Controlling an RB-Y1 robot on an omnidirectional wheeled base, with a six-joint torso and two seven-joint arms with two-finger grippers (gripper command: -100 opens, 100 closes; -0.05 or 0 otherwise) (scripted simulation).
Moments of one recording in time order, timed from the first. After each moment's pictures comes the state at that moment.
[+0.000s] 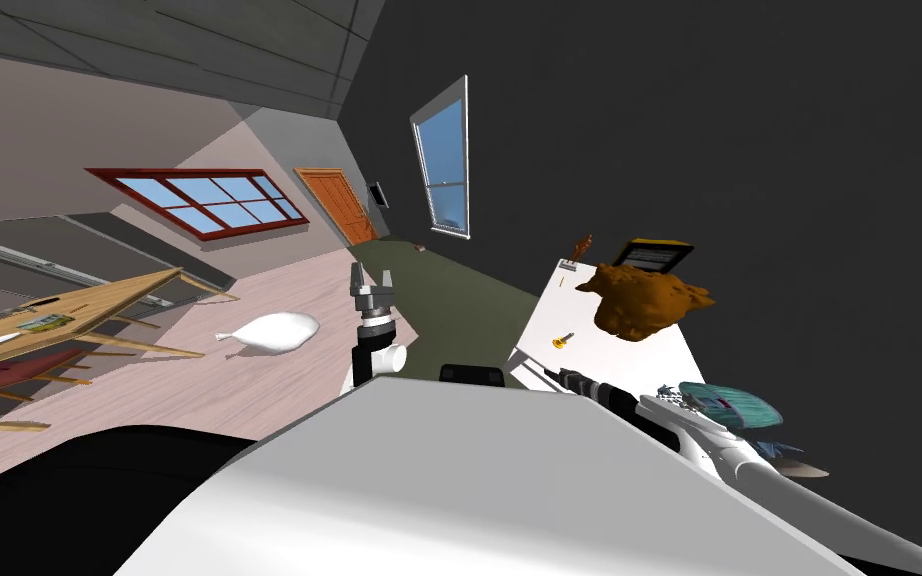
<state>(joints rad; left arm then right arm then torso) 0.46 0.05 0.01 -2.23 0.12 -0.54 0.03 0.30 -1.09 0.65 -1.27 0.37 -0.44 0.03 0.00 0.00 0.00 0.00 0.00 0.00</state>
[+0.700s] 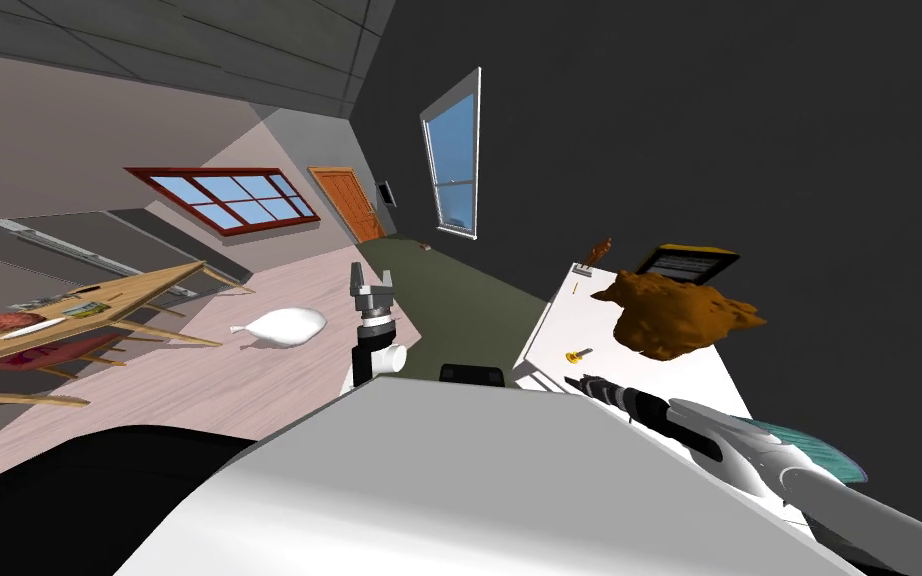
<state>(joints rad) 0.46 0.05 0.01 -2.23 0.12 -0.54 0.03 0.26 -1.18 0.70 -1.15 0.40 -0.45 0.04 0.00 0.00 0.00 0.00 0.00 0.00</state>
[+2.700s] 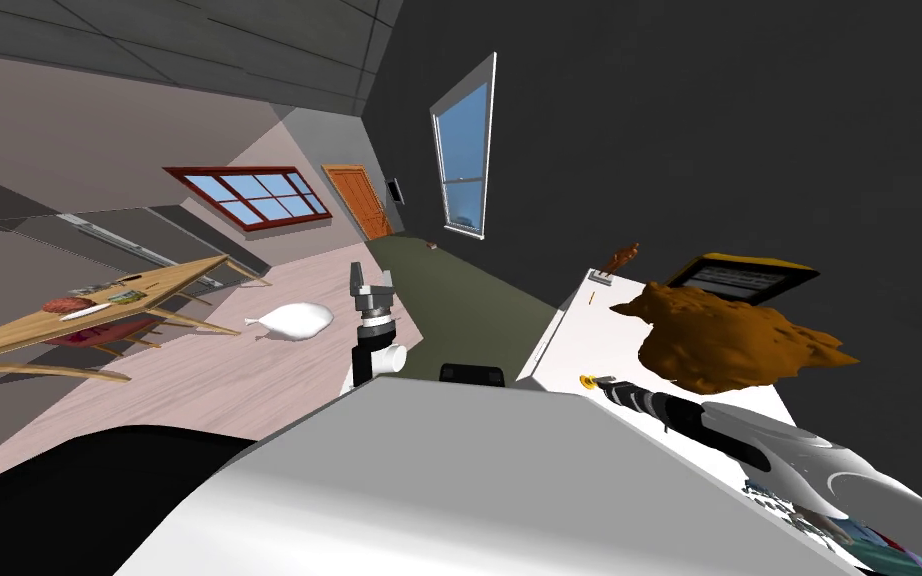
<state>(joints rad) 0.46 0.05 0.01 -2.23 0.12 -0.54 0.03 0.22 -1.25 0.76 -1.02 0.42 -0.45 0.06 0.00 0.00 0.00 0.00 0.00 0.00</state>
